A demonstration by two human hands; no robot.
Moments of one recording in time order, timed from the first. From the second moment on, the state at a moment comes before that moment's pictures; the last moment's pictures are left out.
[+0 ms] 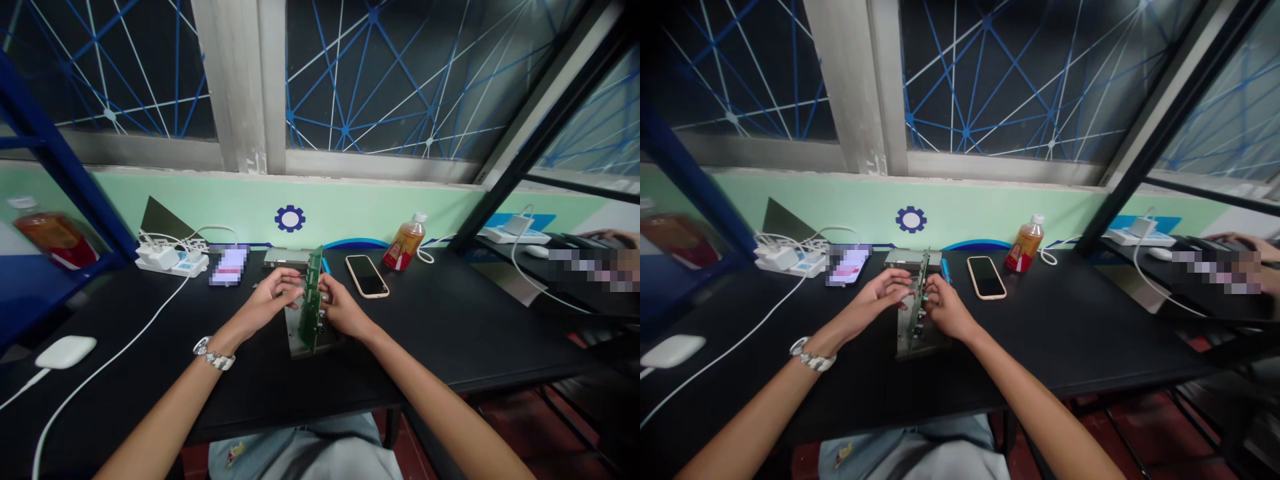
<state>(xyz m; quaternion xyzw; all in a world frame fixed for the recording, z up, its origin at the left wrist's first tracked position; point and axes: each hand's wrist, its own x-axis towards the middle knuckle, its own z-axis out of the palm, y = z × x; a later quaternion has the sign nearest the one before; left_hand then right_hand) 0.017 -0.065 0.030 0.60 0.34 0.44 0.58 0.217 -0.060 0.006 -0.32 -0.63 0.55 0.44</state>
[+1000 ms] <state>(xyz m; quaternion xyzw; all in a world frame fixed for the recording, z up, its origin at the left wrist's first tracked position) -0.004 -0.057 0.037 0.56 0.36 0.40 0.63 0.246 -0.060 0.044 -0.41 -0.56 0.56 0.44</state>
